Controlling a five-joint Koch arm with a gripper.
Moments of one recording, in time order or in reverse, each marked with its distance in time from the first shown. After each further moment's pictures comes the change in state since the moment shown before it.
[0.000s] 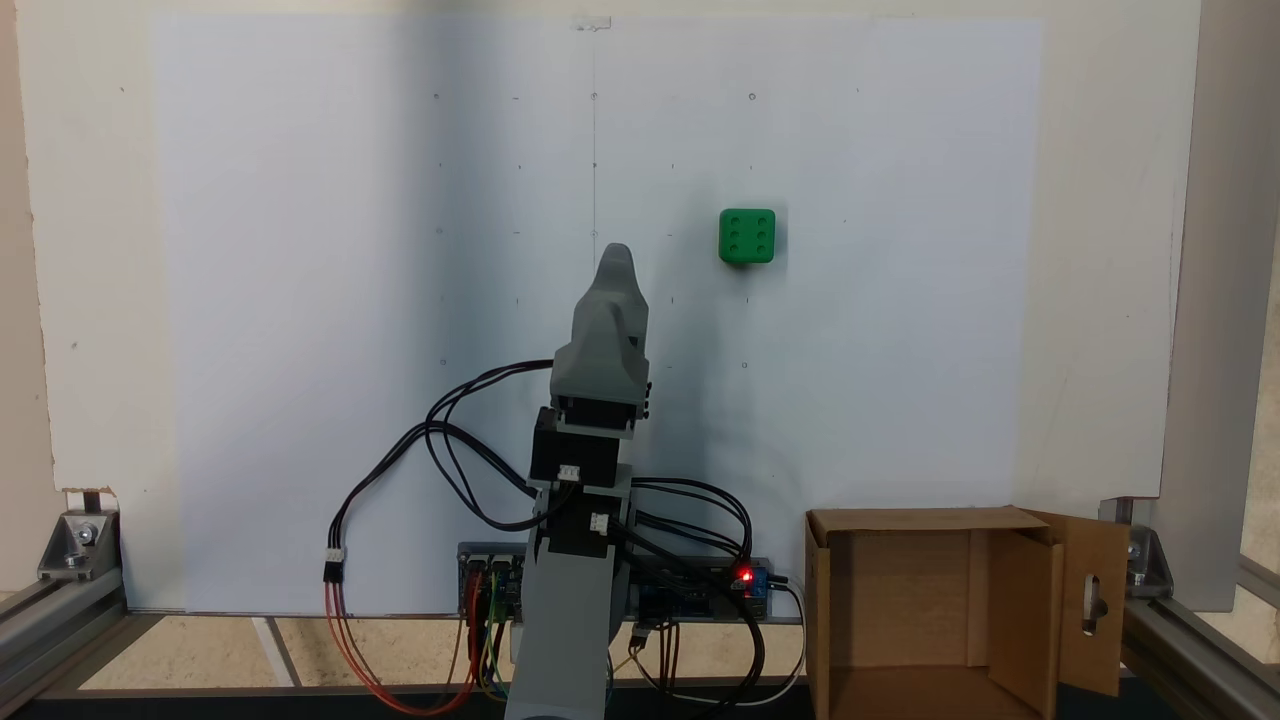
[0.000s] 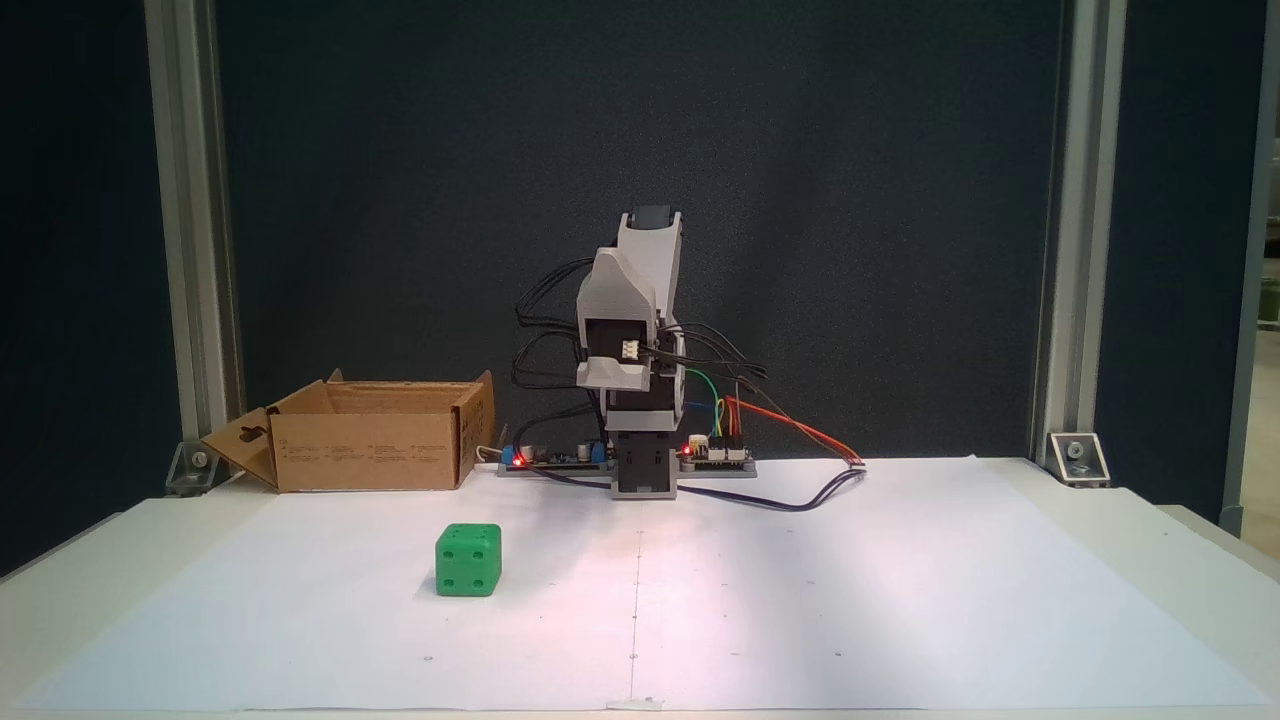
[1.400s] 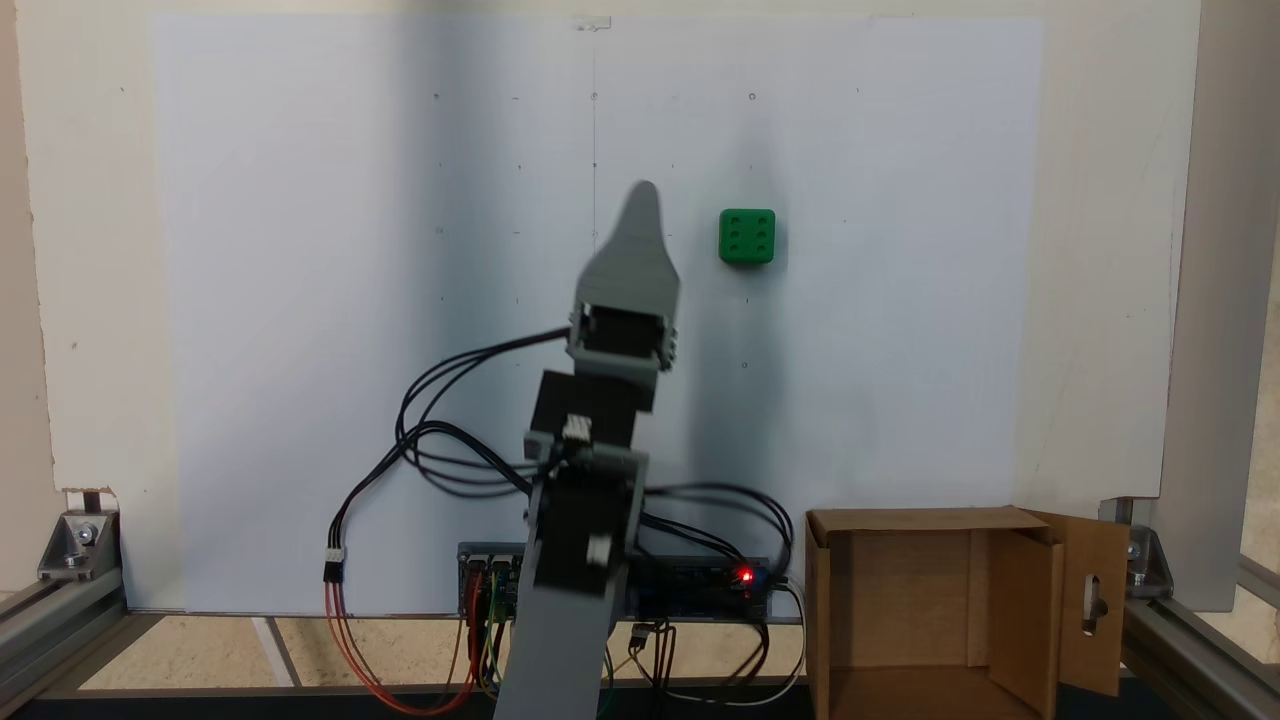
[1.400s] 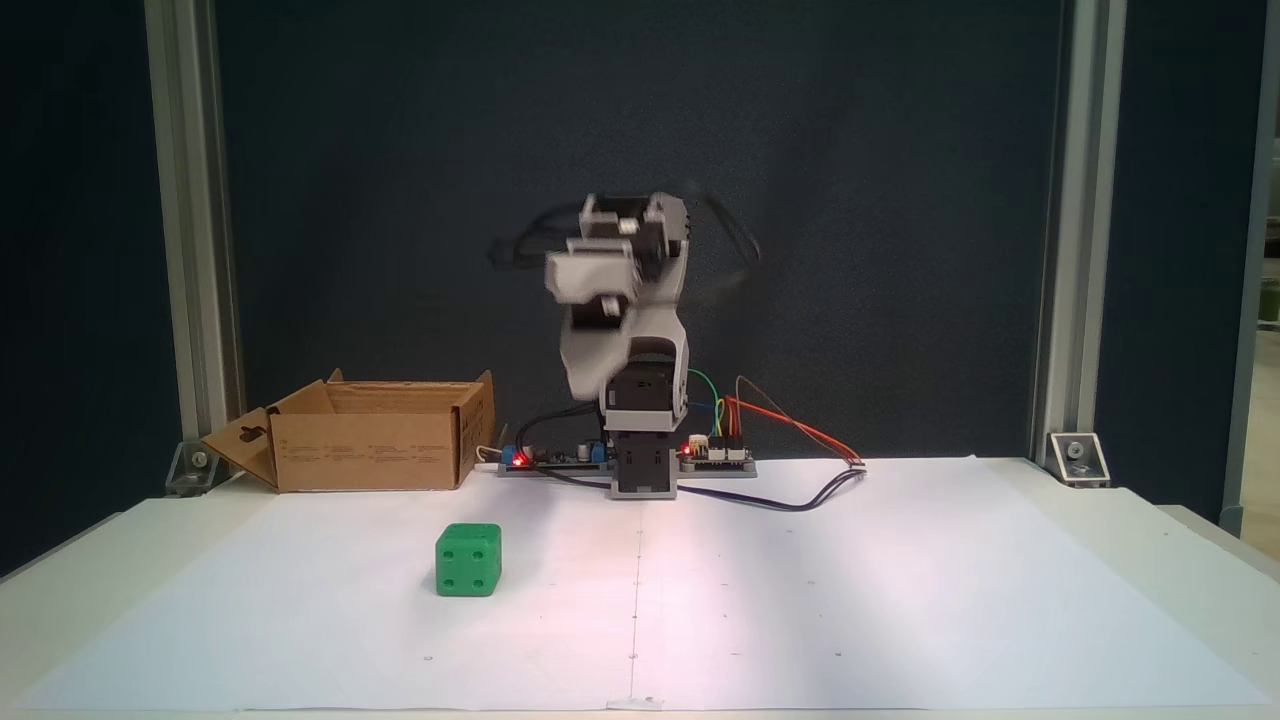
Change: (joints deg) arm 4.8 0.0 -56.6 102.9 -0.6
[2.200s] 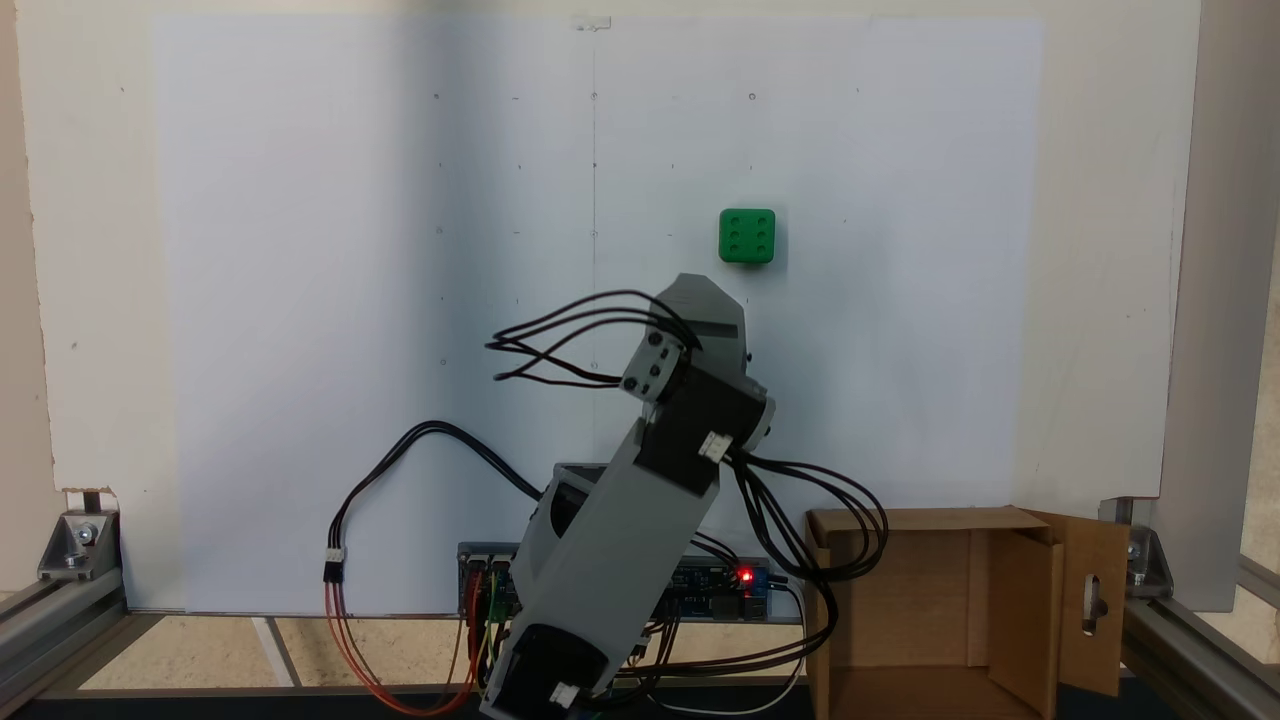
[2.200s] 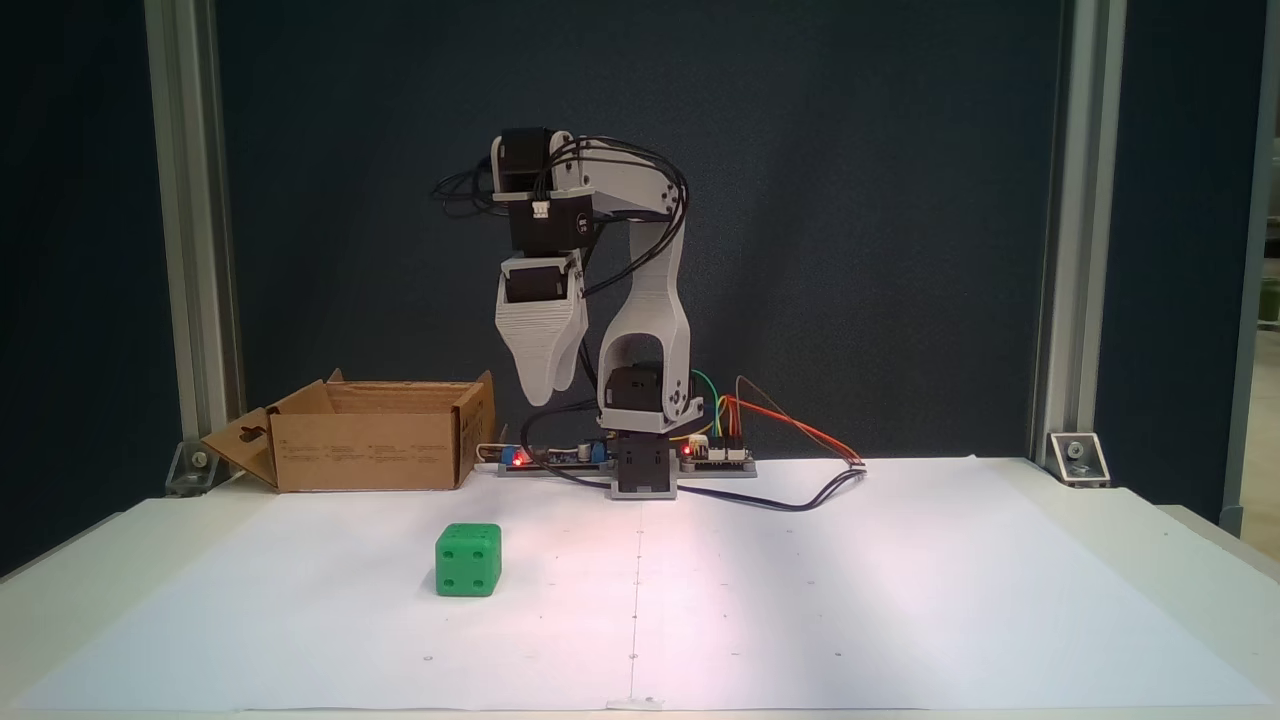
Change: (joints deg) arm 16.4 -32.3 -32.9 65.7 -22.9
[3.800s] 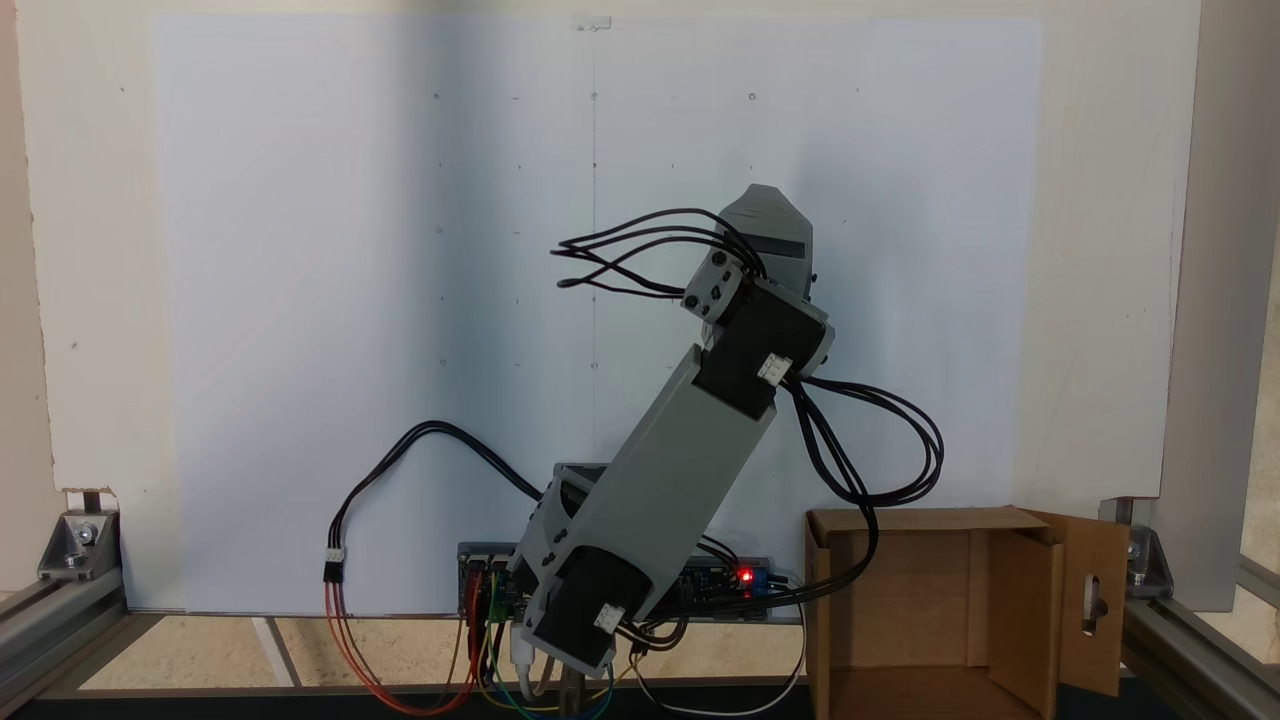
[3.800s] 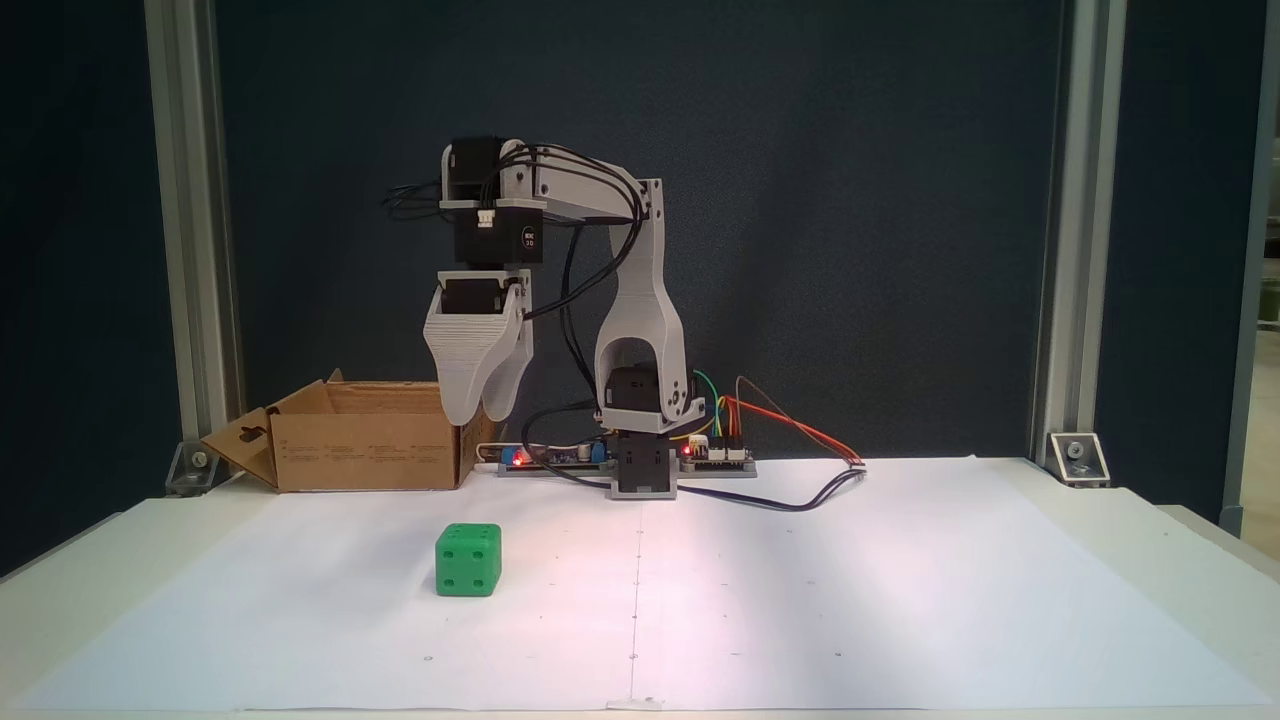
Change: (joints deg) arm 2.6 -13.6 -12.7 -12.0 2.0
